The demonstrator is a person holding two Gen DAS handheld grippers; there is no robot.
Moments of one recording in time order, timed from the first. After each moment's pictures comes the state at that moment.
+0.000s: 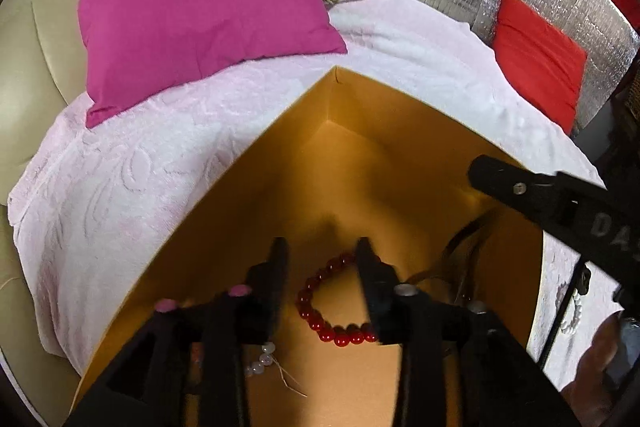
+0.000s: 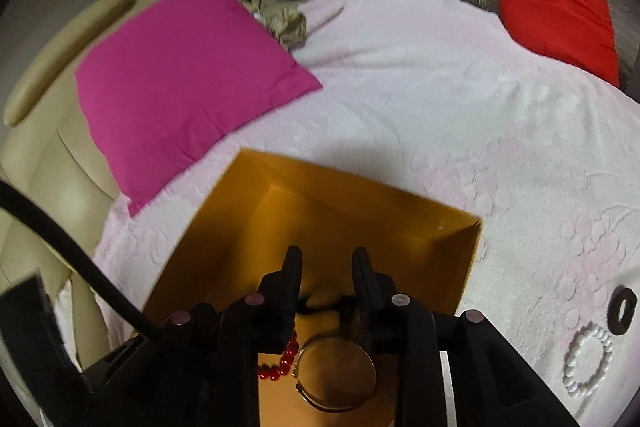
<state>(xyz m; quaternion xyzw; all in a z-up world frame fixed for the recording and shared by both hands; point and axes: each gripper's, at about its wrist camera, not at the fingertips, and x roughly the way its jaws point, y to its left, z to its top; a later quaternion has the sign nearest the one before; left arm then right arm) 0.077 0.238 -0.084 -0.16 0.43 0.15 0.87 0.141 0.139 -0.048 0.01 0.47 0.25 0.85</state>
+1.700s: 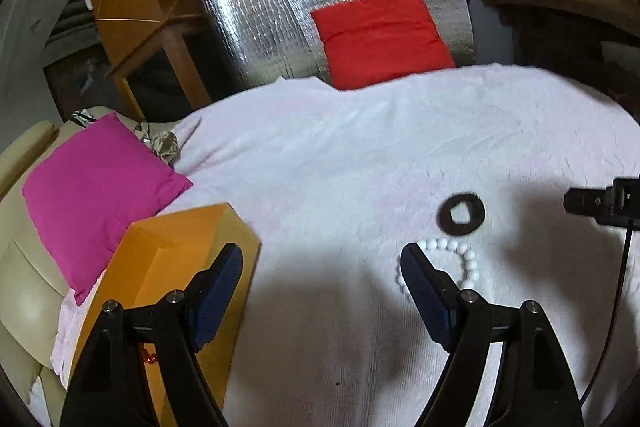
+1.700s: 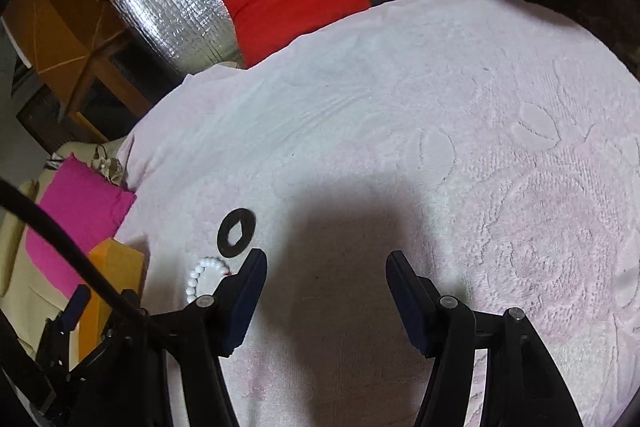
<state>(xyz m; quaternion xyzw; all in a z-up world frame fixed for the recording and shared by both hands) 0.073 -0.029 -0.060 0.14 0.30 0.05 0.94 0.085 -0.243 -0.081 0.23 0.43 0.03 0.87</state>
